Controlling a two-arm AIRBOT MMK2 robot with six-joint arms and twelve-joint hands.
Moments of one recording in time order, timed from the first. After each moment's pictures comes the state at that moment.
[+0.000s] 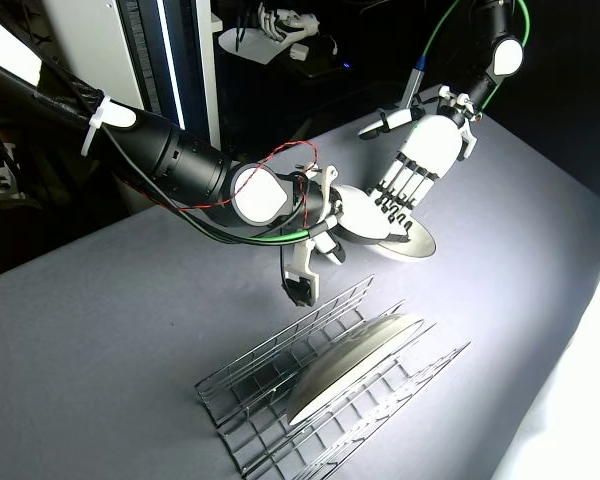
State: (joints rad) left arm 0.69 -1.05 1.48 1.50 -0.94 -0.21; right arm -0.42 -1.37 1.29 -1.11 0.36 -0.26
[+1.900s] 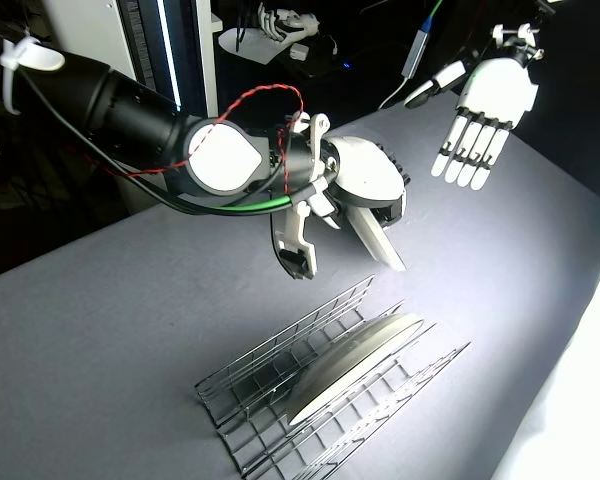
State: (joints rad) left arm 0.42 -0.80 1.41 1.57 -0.95 -0.26; right arm -0.32 -1.16 1.10 -0.97 0.46 -0.26
